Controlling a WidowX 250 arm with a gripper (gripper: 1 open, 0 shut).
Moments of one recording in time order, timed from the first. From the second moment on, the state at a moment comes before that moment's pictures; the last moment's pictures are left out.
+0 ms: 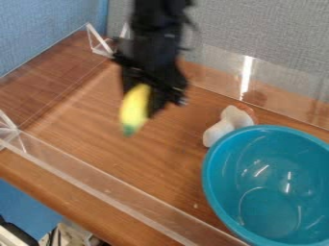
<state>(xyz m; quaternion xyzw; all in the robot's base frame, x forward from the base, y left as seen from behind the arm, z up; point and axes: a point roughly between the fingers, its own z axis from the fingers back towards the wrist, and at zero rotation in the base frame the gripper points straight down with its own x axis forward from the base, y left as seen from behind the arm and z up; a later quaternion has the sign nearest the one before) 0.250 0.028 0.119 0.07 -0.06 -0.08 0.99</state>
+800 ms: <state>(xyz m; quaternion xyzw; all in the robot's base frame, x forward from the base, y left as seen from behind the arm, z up) 0.278 0.022 0.097 0.05 -0.04 0.01 1.00</state>
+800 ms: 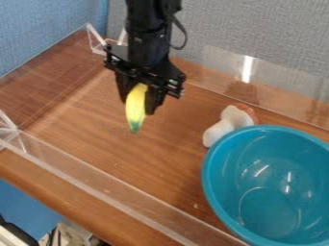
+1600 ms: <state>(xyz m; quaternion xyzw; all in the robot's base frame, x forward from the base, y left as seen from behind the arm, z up) 0.288 0.035 0.101 0.04 -0.03 0.25 0.97</state>
